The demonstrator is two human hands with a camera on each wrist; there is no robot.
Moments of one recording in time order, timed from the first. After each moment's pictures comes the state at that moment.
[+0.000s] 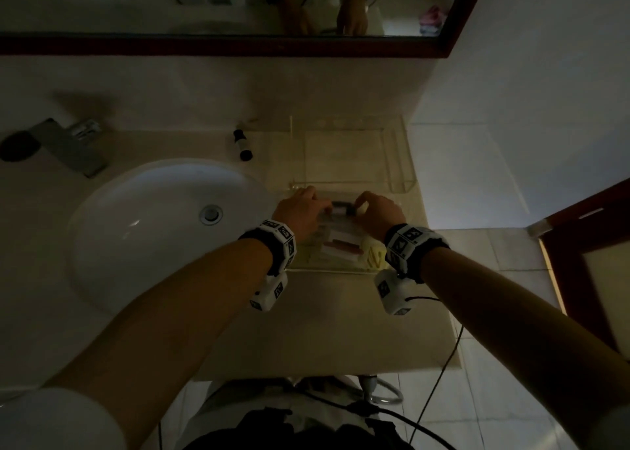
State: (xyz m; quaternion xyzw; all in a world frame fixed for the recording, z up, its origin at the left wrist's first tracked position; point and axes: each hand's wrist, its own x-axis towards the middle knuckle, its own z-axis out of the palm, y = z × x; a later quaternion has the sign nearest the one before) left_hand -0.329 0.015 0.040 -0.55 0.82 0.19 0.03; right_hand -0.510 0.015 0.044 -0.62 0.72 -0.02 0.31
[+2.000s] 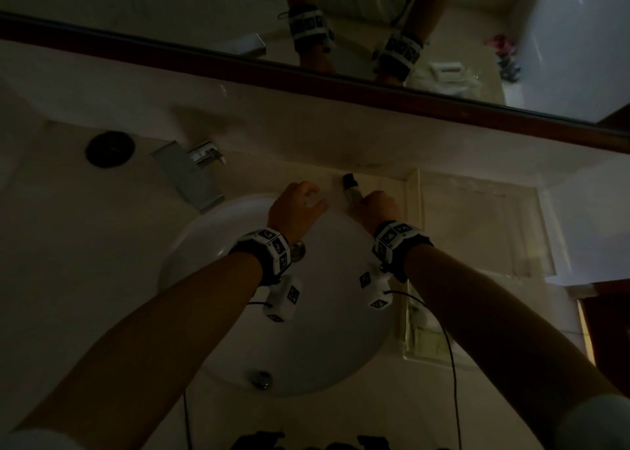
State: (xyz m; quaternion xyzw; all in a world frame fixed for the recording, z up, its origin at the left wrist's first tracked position) left_hand -0.083 -0.091 0.019 -0.70 0.56 0.37 -0.25; right_hand -0.244 -0.134 0.036 -0.54 0.78 0.01 0.33
